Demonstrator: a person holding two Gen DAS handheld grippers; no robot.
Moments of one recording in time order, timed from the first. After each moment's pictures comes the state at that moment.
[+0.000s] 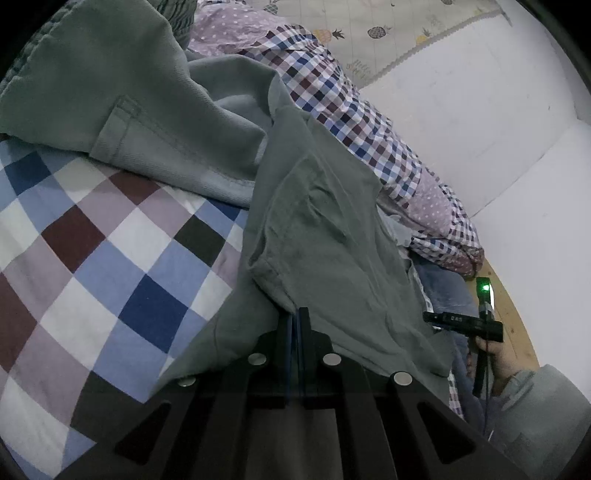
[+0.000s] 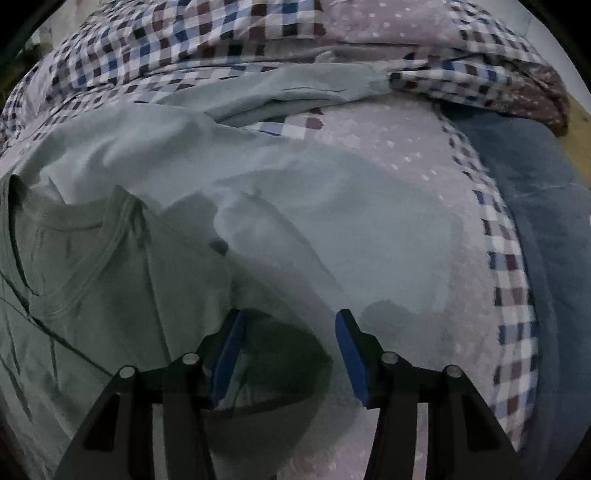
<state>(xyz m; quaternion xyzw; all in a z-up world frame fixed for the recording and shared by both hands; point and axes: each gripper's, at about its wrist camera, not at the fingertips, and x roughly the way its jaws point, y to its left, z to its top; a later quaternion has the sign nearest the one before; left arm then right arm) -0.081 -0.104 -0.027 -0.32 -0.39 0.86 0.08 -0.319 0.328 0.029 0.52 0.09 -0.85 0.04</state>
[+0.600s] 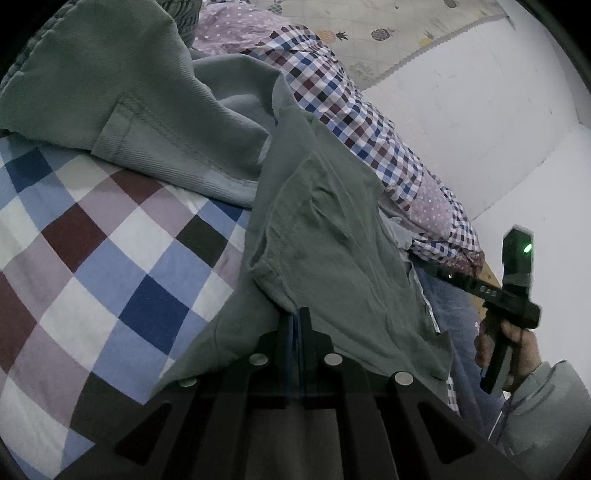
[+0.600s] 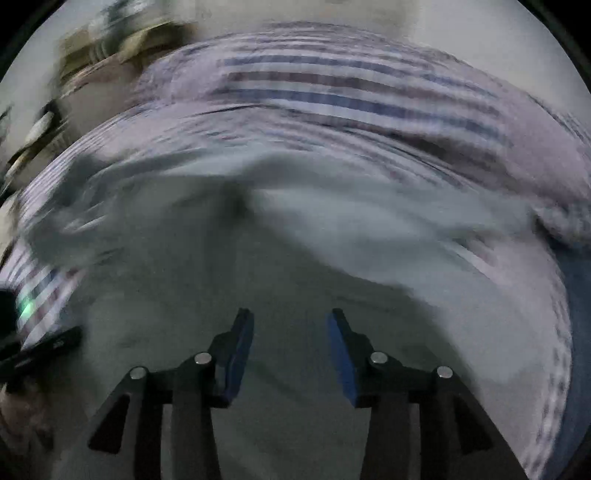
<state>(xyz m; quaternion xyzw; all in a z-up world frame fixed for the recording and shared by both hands) -0.081 -0.103 -0.027 -0.32 -0.40 0.86 0.08 -0.258 0.120 0.071 0.43 0.20 -0.83 0.31</state>
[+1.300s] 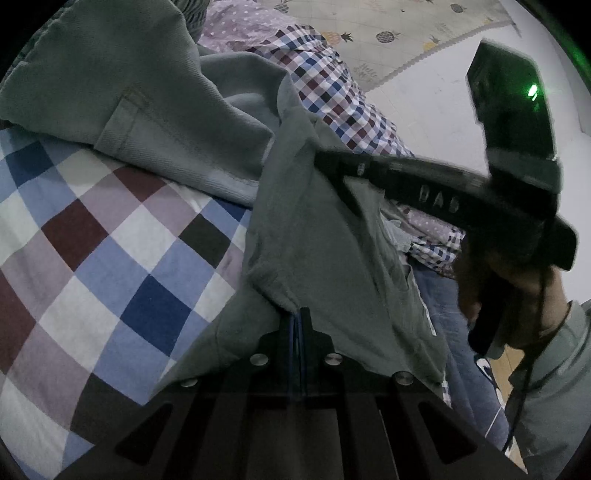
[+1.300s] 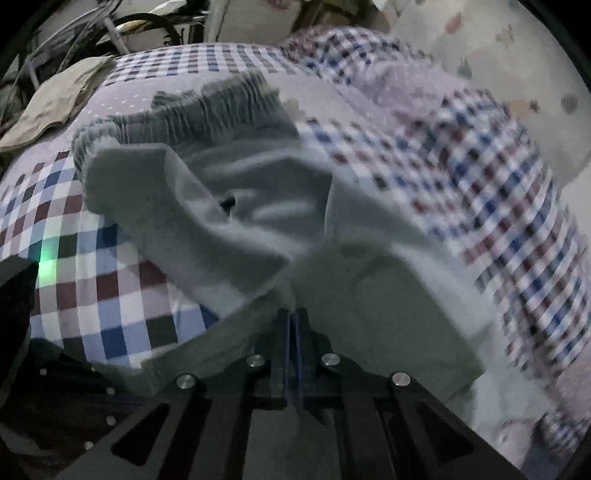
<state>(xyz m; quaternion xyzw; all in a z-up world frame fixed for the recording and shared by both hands) -0.087 -0.103 -0.028 -0.32 -0.41 0.85 0.08 -0.218 -0.063 0.048 0.35 0.39 -0.76 0.39</state>
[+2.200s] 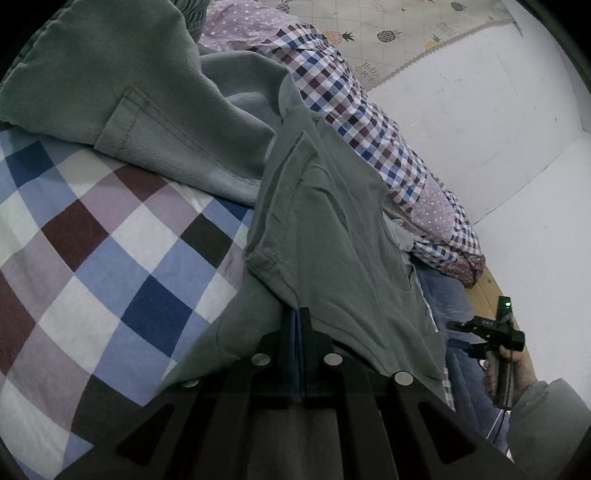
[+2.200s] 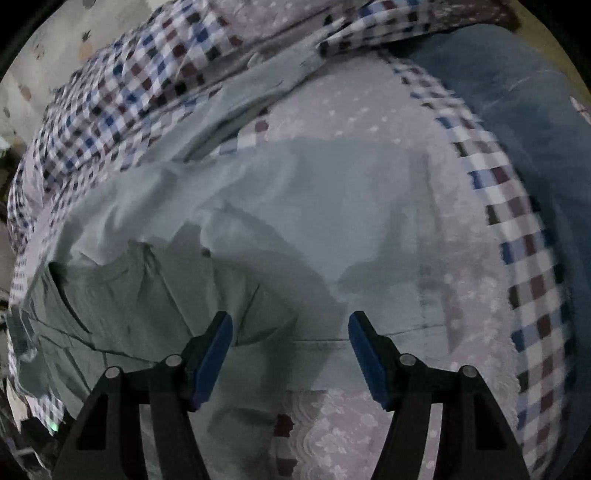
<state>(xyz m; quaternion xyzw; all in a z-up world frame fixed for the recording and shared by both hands) -0.090 -0.112 -0.033 -0.33 -0.40 0.85 0.07 -0.328 0.376 0.041 0.57 -0.08 -0.82 0.02</state>
